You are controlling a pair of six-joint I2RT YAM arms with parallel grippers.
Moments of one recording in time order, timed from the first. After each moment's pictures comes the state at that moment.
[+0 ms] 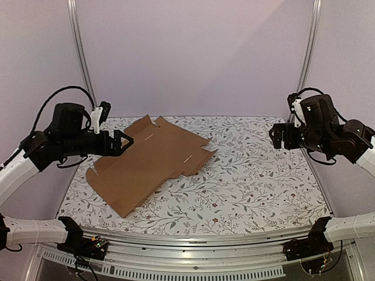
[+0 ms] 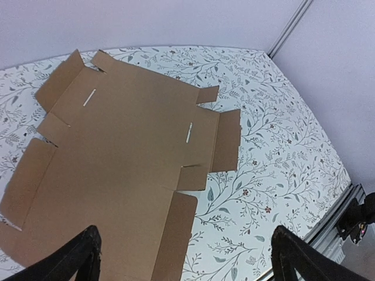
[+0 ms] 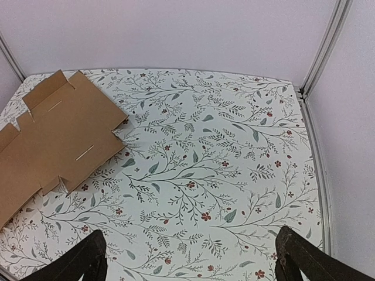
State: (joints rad) left arm -0.58 0.94 1.00 -0.61 0.05 -0.36; right arm 0.73 1.01 1.18 -0.81 0.49 0.38
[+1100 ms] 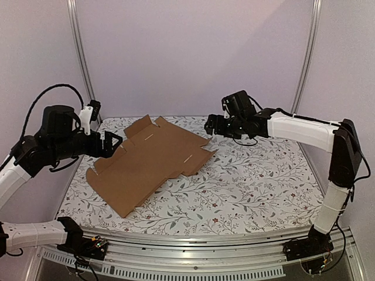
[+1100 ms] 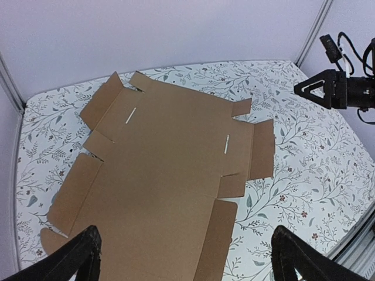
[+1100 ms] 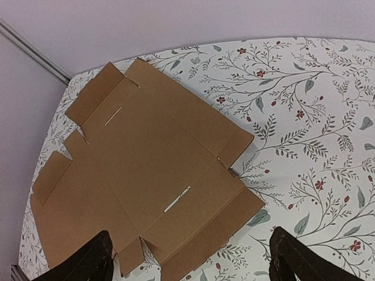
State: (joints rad) left arm -0.57 0.85 1.00 -0.66 -0.12 -0.23; right arm 0.70 1.79 1.48 -0.33 0.16 0.59
